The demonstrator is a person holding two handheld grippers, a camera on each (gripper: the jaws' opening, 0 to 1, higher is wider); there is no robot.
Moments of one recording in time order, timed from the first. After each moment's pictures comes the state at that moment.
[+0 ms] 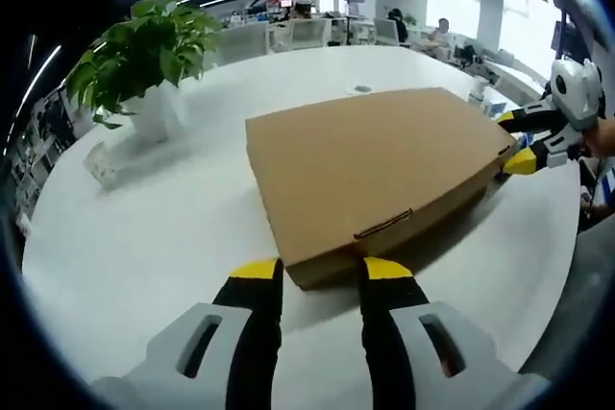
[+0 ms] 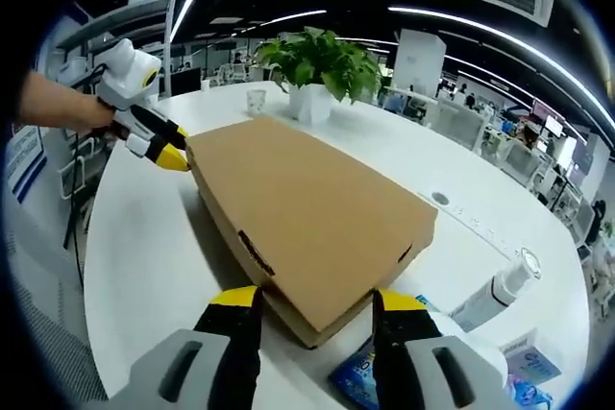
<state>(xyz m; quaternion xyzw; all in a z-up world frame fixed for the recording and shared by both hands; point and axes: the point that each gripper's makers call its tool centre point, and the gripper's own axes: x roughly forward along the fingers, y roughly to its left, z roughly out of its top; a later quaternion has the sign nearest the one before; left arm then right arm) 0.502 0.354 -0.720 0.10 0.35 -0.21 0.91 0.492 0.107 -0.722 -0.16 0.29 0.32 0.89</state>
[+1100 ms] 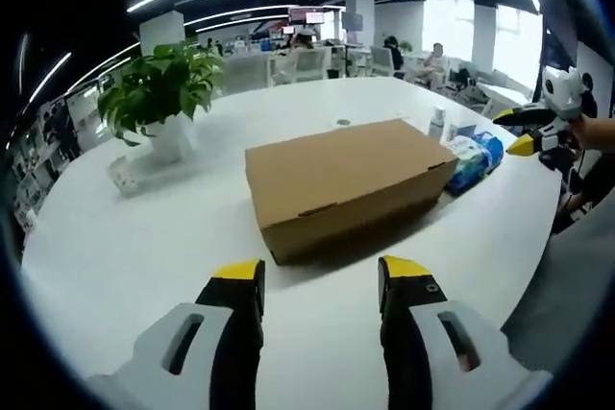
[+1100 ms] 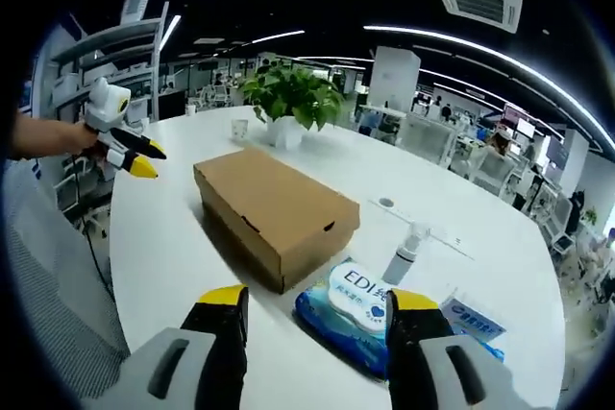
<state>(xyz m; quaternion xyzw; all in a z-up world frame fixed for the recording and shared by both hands) 0.421 0.351 -0.654 0.08 0.28 -0.22 0.93 0.419 0.010 -0.648 -0.14 0.25 0.27 0.92</state>
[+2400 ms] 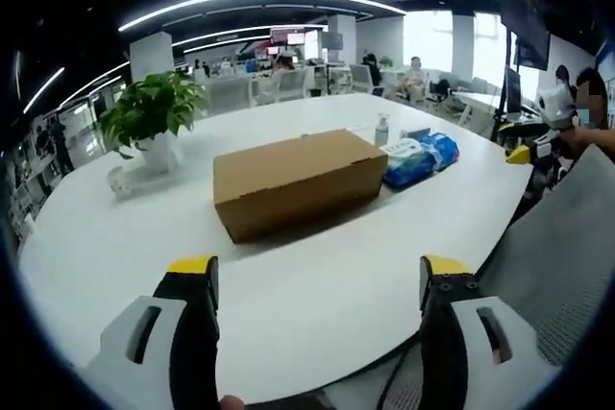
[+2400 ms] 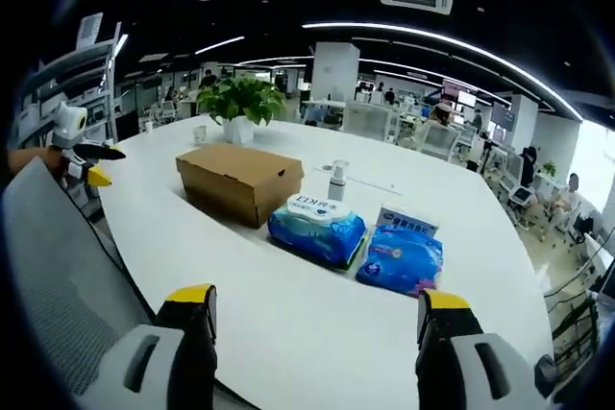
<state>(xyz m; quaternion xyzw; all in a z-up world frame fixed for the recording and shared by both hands) 0.327 0.317 -0.642 0.07 0.24 -0.25 0.93 0.294 -0.084 -0.655 -0.08 0.26 0.16 0.95</state>
